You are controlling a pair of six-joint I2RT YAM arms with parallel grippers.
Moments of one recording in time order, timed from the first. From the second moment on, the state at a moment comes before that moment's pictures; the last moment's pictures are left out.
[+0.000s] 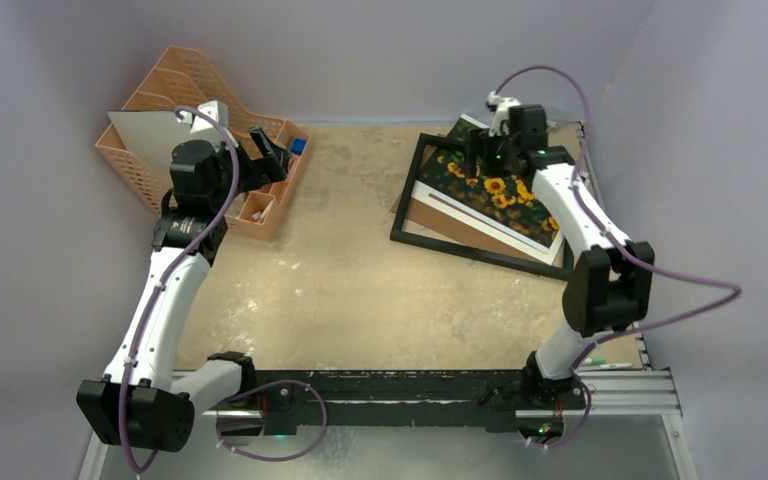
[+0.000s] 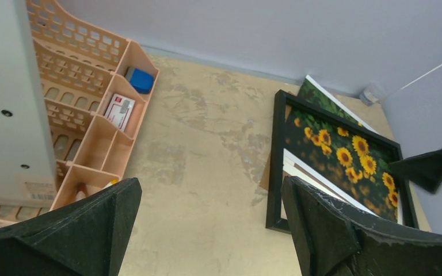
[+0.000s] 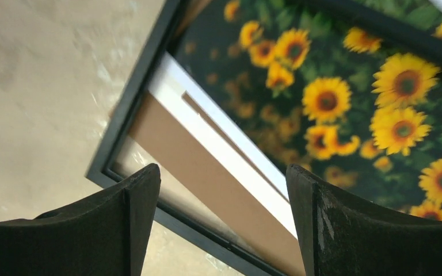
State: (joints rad) left arm -0.10 1.09 1.13 -0.27 0.08 -0.40; right arm 0.14 1.64 1.48 -0.49 -0.17 0.10
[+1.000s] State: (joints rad) left arm -0.10 1.16 1.13 -0.20 0.13 -0.41; right arm 0.44 1.84 1.29 -0.58 -0.18 -0.32
